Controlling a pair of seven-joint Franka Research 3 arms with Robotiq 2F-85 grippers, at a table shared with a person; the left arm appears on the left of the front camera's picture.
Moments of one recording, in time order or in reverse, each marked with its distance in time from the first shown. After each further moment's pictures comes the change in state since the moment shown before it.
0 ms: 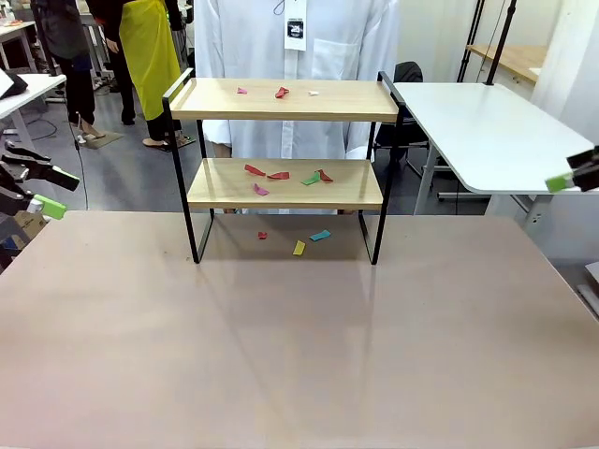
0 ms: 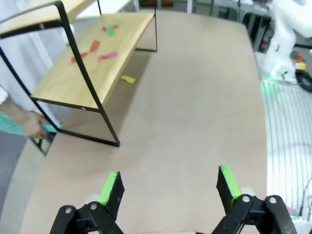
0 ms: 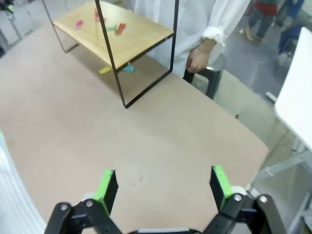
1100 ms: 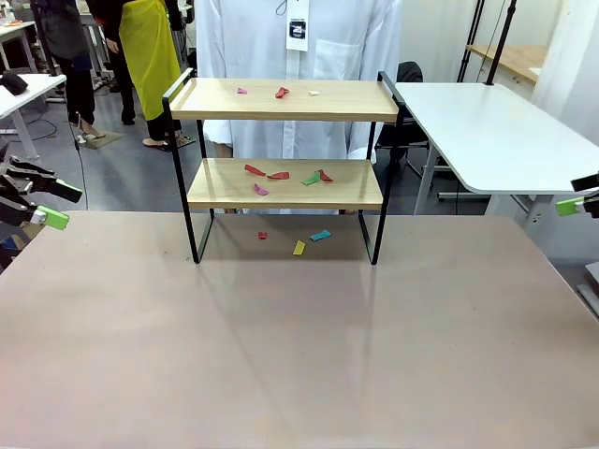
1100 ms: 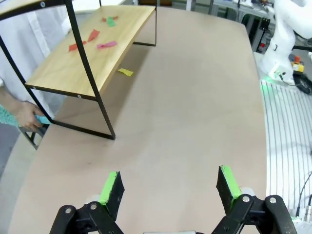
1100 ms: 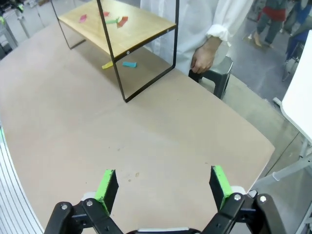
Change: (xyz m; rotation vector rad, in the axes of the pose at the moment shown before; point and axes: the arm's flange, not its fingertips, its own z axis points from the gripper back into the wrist) left arm -0.017 0.007 -0.006 -0.020 0.010 0.044; right arm -0.033 -0.021 -0.009 0.035 -0.041 -0.004
